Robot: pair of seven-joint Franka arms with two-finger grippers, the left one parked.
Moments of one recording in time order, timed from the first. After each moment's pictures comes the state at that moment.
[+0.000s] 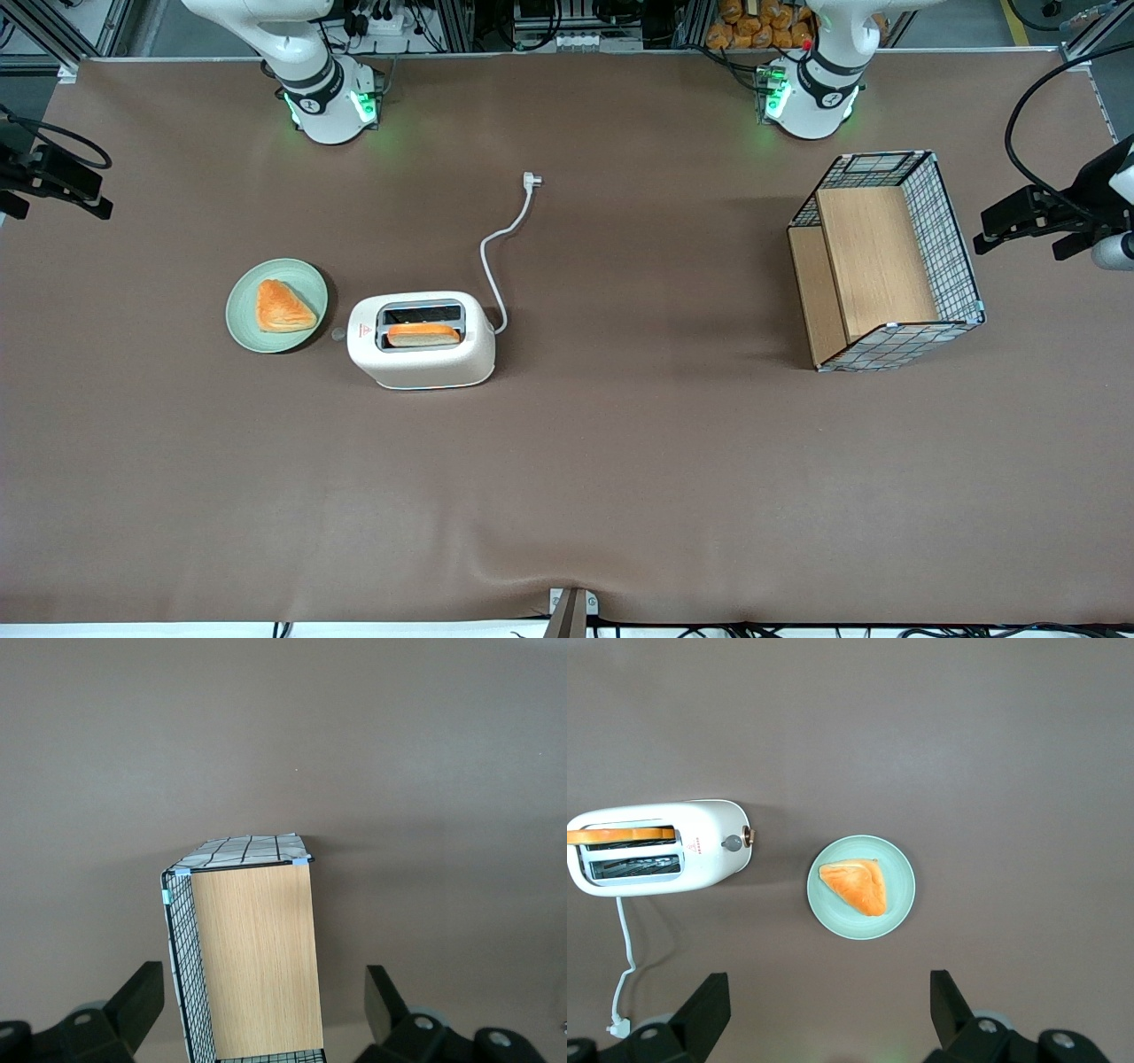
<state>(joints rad) -0.02 -0.01 -0.02 -1.47 0.00 1.43 -0.03</state>
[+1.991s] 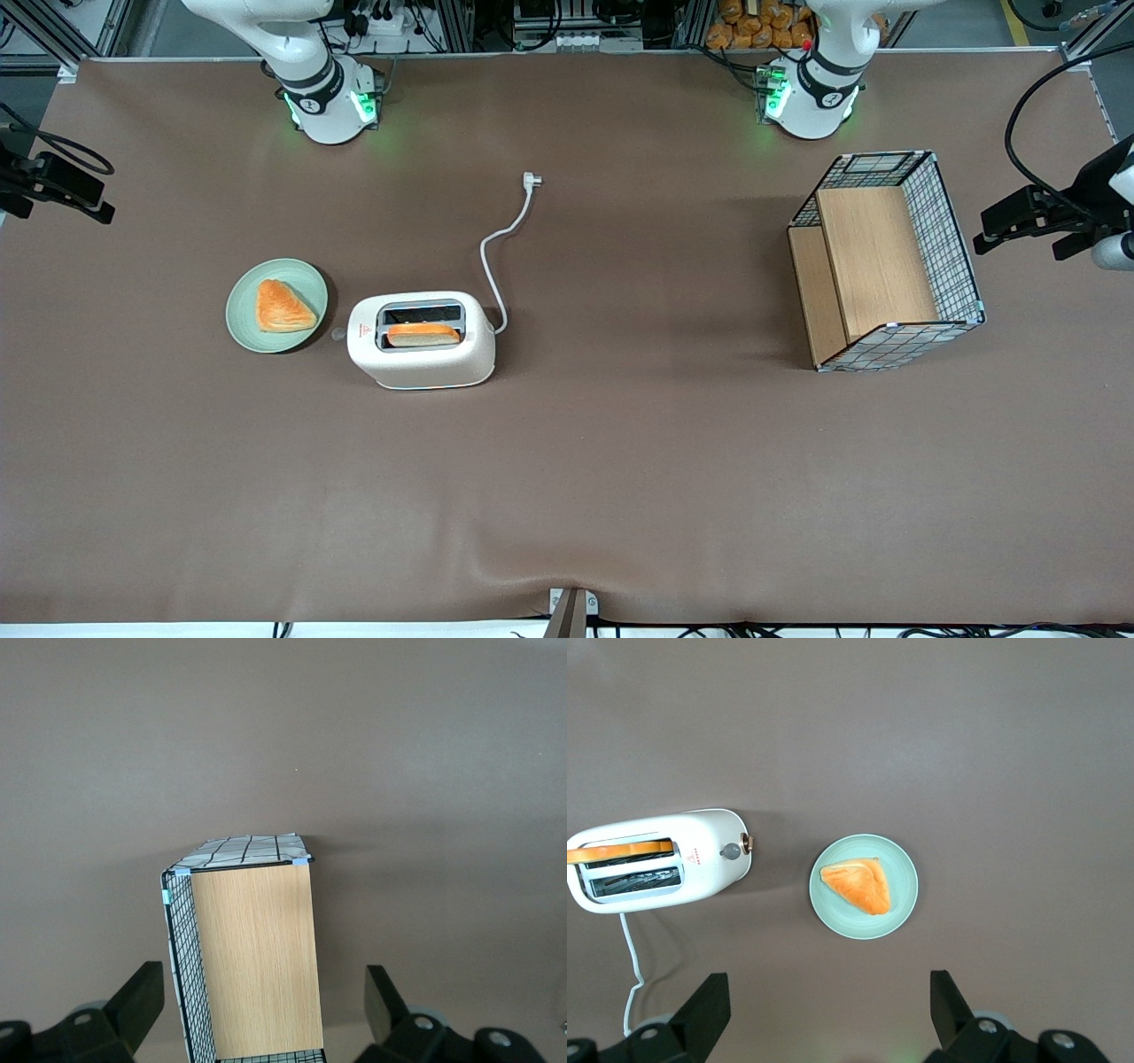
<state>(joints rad) -0.02 -0.01 -0.02 -1.48 0.00 1.44 0.04</state>
